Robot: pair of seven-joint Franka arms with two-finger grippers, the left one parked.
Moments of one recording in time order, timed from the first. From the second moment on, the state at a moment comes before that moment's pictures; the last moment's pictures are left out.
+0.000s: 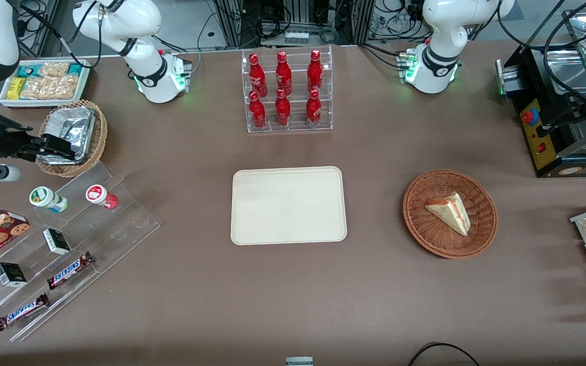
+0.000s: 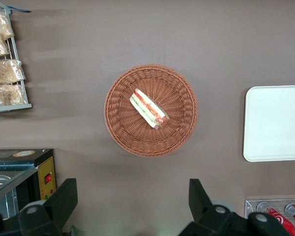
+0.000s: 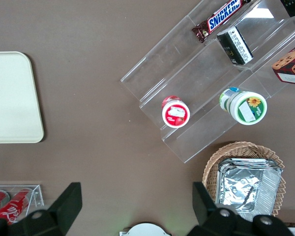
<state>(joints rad) -0.01 -0.04 -0.05 -1.72 0.01 1.54 -0.04</state>
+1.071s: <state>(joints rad) -0.13 0.01 -0.06 -1.84 -0.03 1.71 -0.54</state>
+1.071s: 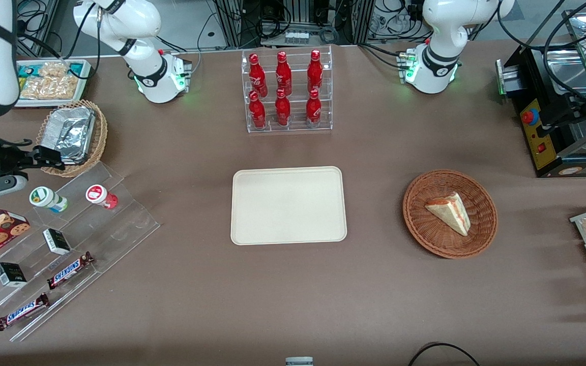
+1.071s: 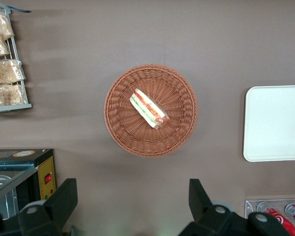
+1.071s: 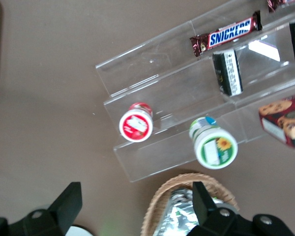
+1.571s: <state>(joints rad) -0.24 0.06 -0.06 -1.87 -0.03 1.85 -0.92</state>
